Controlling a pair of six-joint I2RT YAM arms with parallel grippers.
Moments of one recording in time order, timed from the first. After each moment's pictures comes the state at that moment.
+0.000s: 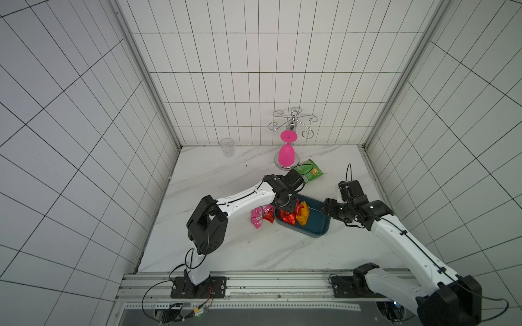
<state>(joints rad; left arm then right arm) -0.89 1.94 1.62 -0.90 -0.01 -0.46 0.43 1.05 0.83 -0.79 -0.08 0.56</state>
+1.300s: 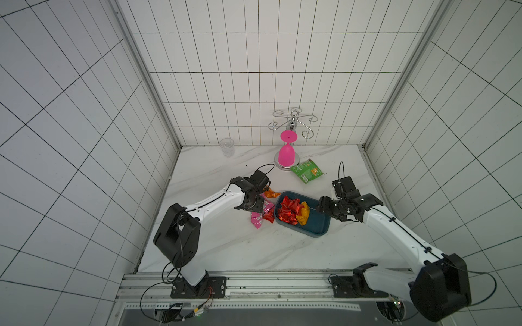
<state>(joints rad) -0.66 1.66 1.24 -0.90 -0.16 -0.48 0.43 1.19 0.86 -0.75 -0.14 0.57</state>
